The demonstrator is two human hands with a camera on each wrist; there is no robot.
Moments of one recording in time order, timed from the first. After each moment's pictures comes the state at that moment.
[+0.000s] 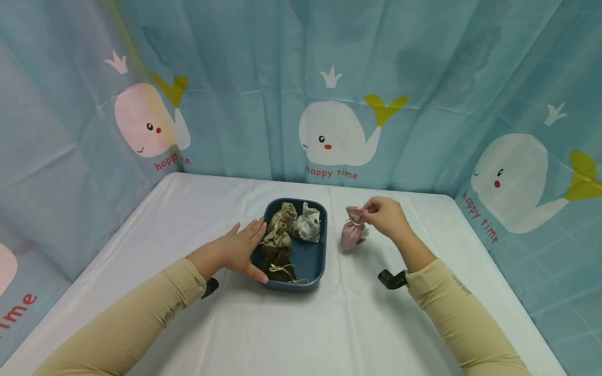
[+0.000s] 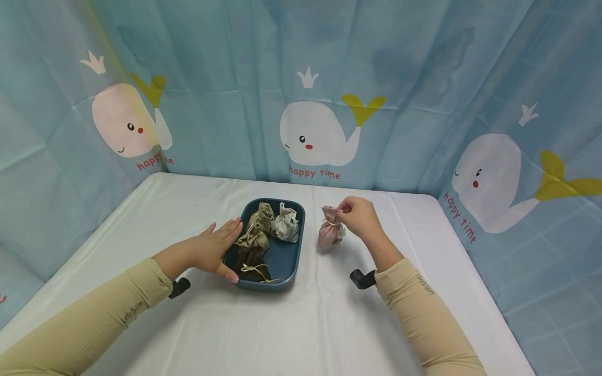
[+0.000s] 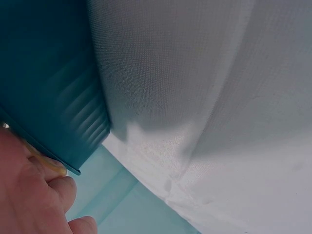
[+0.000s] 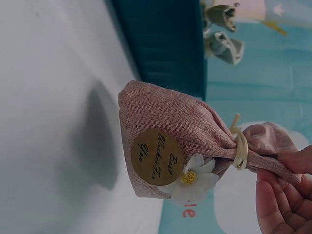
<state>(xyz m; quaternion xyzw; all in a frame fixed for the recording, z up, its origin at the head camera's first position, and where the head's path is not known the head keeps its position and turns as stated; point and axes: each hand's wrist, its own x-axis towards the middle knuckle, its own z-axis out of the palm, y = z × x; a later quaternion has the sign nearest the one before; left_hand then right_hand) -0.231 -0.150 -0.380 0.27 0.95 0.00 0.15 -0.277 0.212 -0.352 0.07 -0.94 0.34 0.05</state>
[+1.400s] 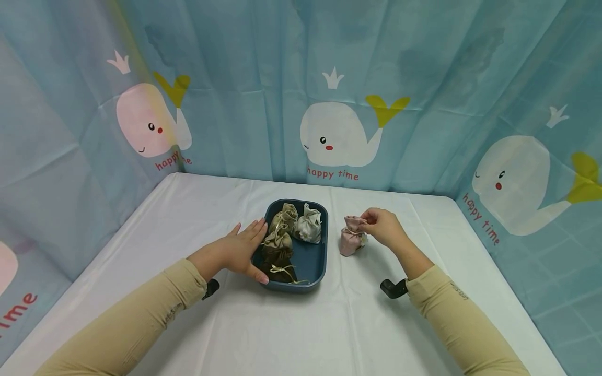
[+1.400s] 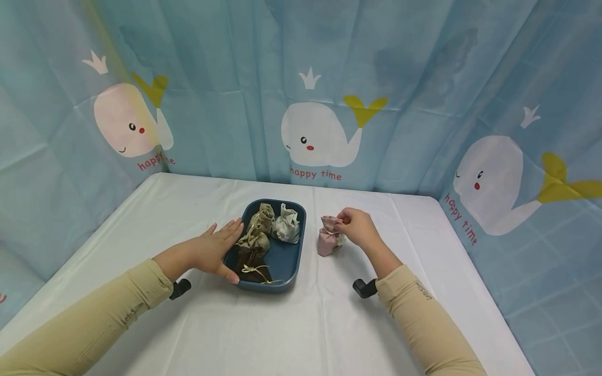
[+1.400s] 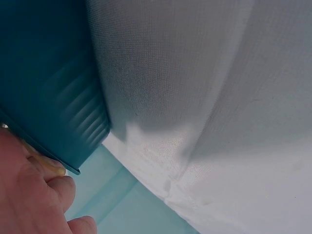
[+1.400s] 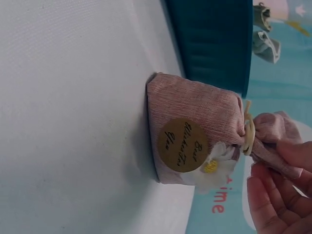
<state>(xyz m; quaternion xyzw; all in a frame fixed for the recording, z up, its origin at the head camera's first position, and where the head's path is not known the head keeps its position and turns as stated) -0.232 -0.151 -0.381 0.27 0.95 0.00 0.15 -0.280 0.214 -0.382 0.07 -0.94 0.33 0.00</state>
